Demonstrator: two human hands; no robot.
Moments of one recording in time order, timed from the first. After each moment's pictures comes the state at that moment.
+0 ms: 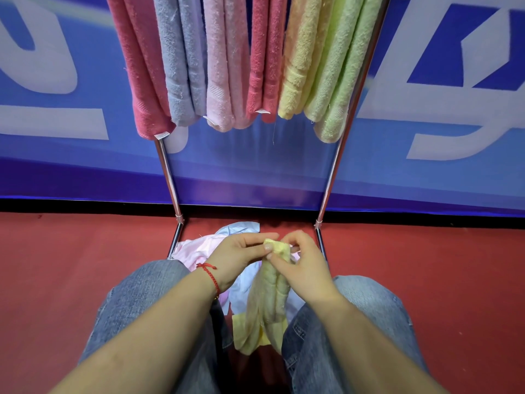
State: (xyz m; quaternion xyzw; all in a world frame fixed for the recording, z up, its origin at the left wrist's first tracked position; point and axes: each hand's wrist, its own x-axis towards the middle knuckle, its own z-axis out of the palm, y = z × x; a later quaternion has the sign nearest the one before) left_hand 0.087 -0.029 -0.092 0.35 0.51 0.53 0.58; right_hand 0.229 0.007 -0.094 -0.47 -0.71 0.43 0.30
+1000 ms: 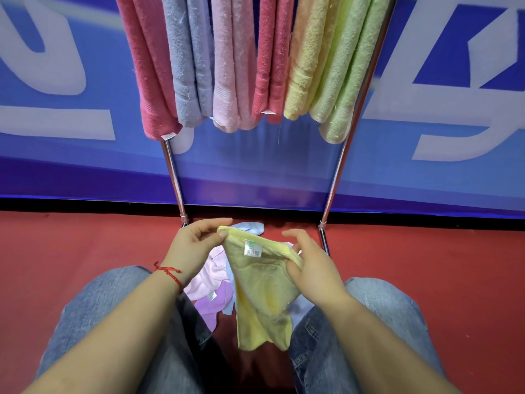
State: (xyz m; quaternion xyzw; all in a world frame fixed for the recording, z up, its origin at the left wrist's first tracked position) left_hand 0.026 -0.059 -0.084 0.38 0.63 0.57 0.36; right_hand 0.238 0.014 -0.097 -0.46 -0.81 0.31 0.19
